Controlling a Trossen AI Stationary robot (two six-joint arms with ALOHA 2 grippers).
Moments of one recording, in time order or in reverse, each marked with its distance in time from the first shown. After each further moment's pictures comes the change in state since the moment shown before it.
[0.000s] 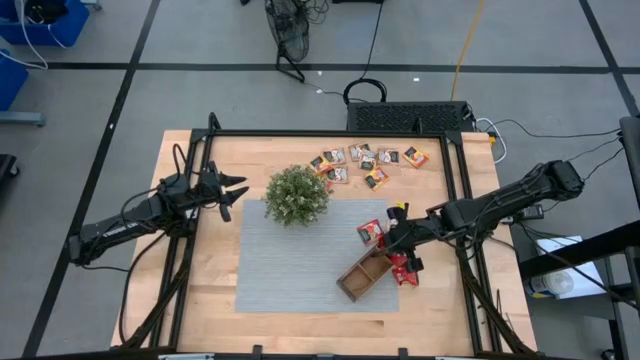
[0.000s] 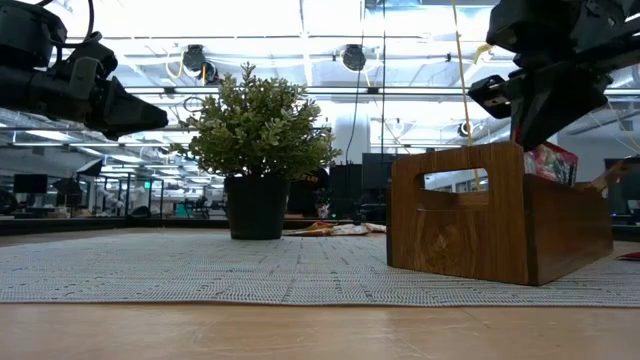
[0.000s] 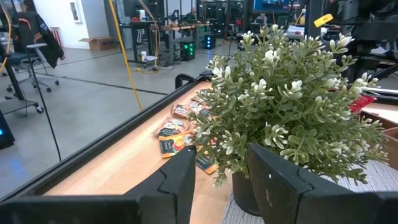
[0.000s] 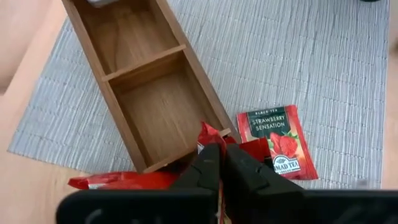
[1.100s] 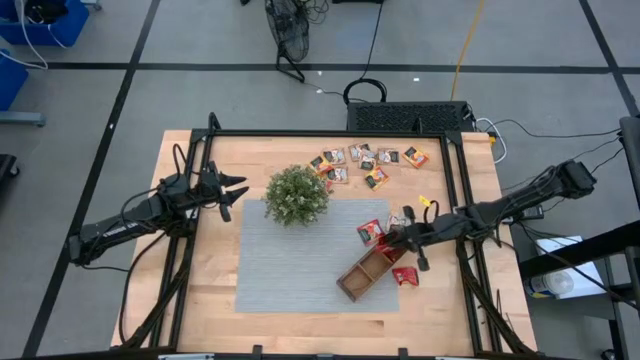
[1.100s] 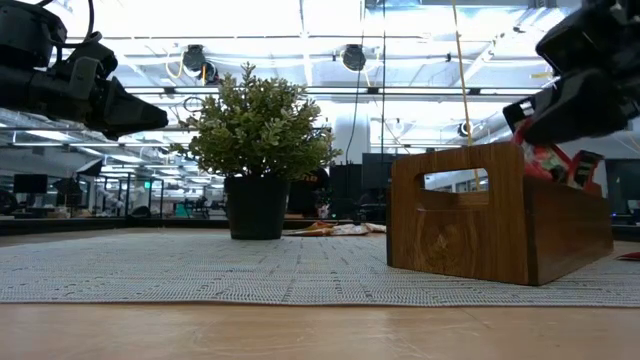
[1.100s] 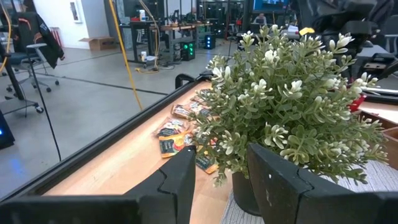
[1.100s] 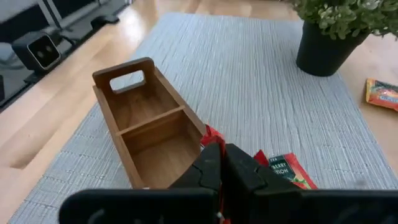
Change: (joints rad) left arm 0.000 0.000 0.000 0.000 0.000 0.000; right arm 0.041 -0.398 -0.523 0.670 0.060 0.083
